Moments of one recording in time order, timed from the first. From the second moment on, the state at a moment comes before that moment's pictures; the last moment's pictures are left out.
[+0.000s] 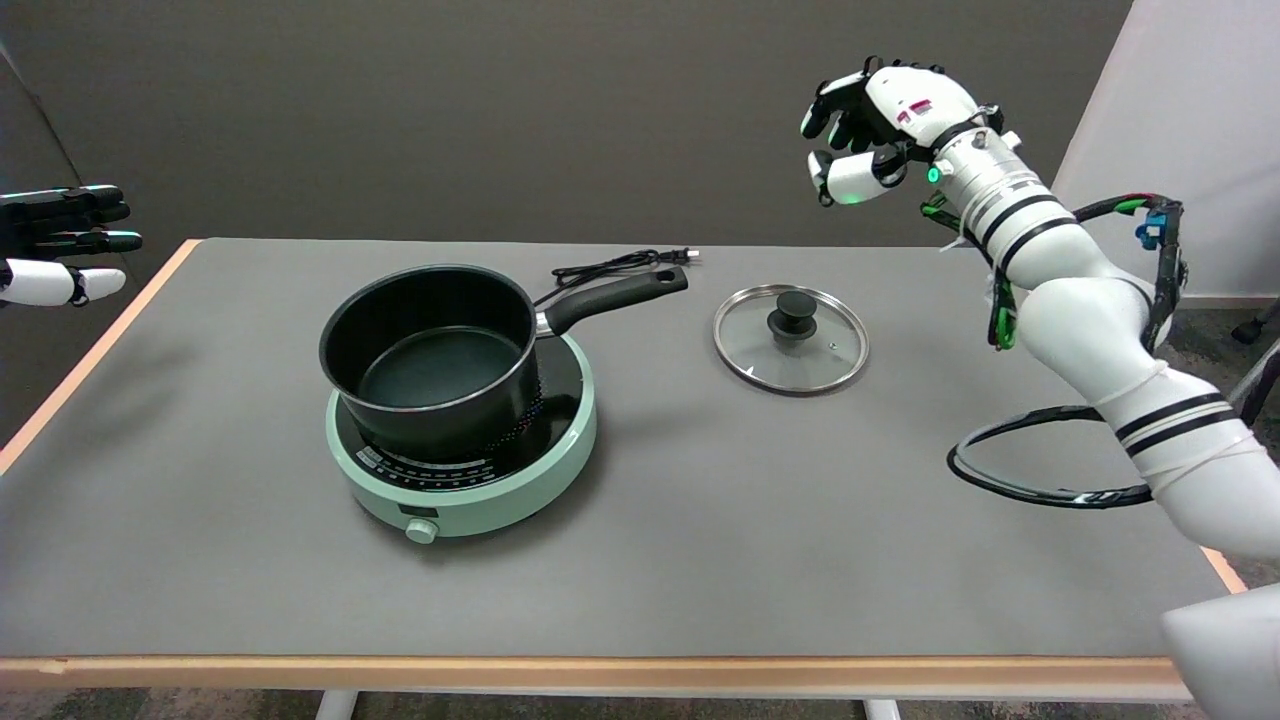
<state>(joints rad) 0.40 -0.96 -1.55 1.42 0.80 -0.08 -0.05</state>
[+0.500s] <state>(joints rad) 0.41 -0.88 -1.66 1.36 0.69 -0.07 0.10</state>
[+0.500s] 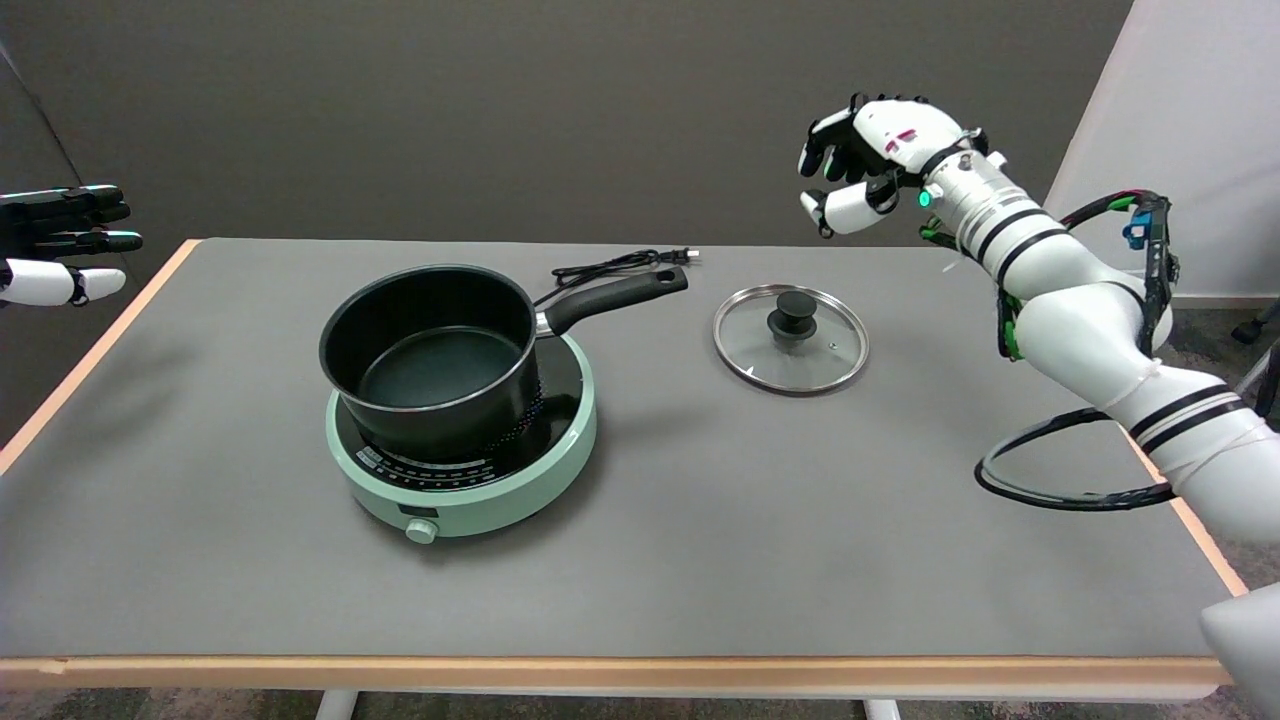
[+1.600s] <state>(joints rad) 0.42 -0.83 -1.85 1.25 0.45 0.01 0.20</state>
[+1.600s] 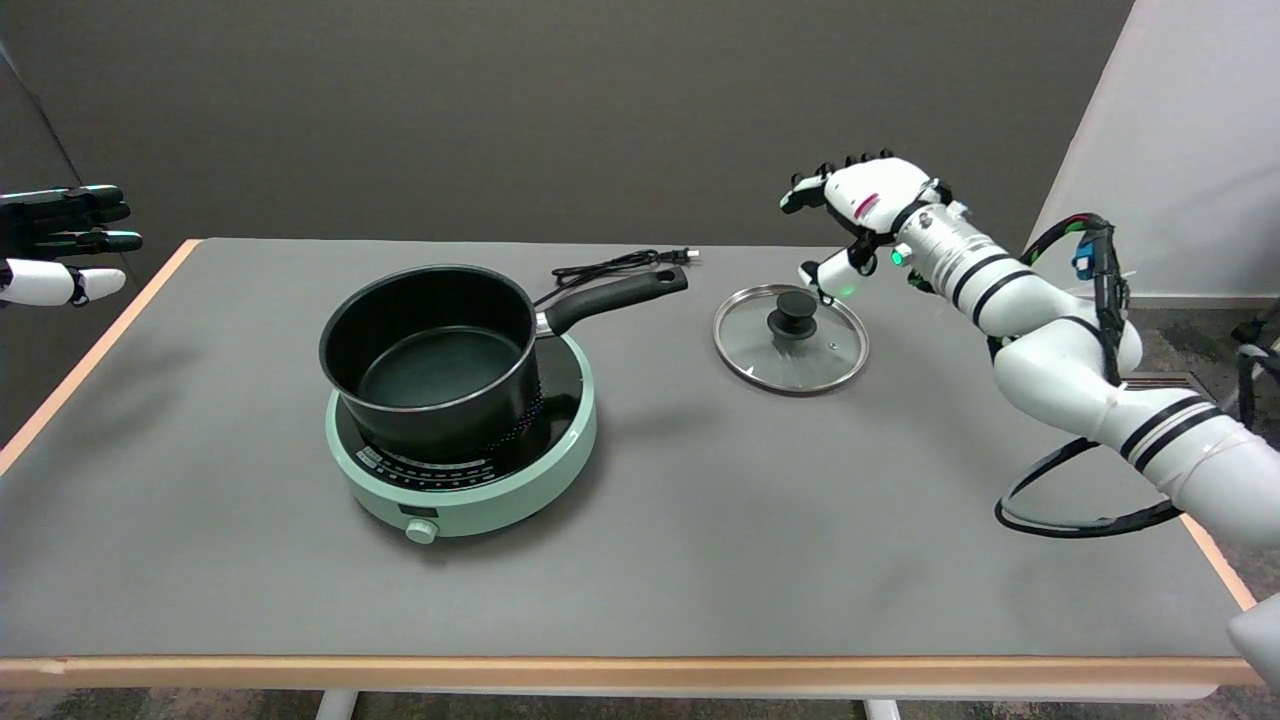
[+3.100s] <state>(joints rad) 0.47 -0.92 -1.93 1.07 0.41 0.02 0.21</state>
